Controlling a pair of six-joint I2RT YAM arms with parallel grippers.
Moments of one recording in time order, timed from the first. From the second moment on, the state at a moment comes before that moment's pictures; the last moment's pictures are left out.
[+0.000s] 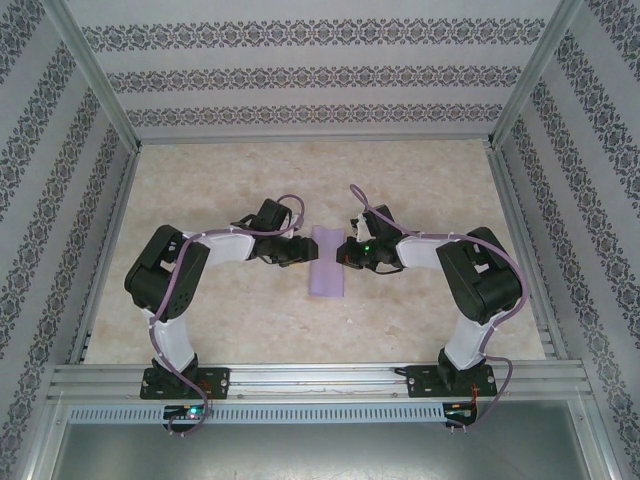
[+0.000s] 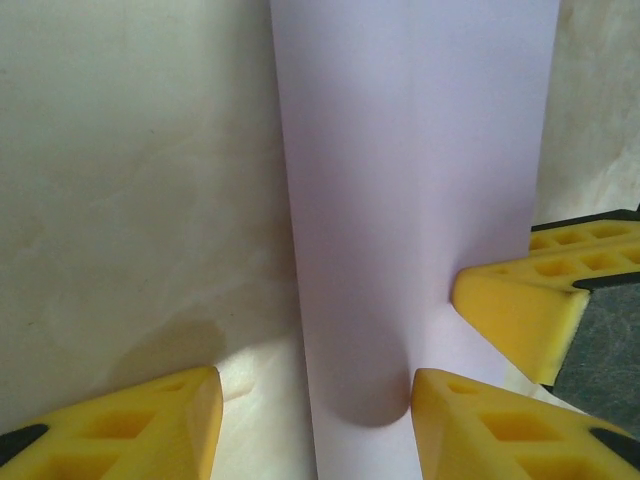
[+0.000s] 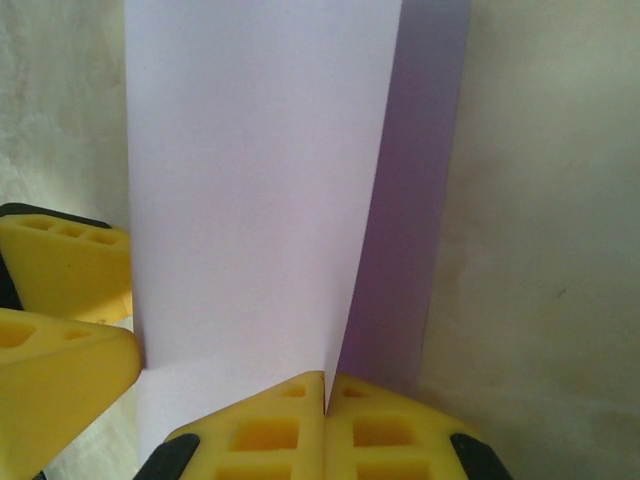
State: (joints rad) left arm -0.47 1.85 1.00 -0.15 0.50 -0.61; right arm 0.44 1.78 0.83 -0.01 -0.53 0.66
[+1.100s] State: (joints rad) left arm -0.51 1.90 1.08 -0.25 0.41 -0.64; right arm 0.37 1.56 0.79 -0.19 -0.38 0.56
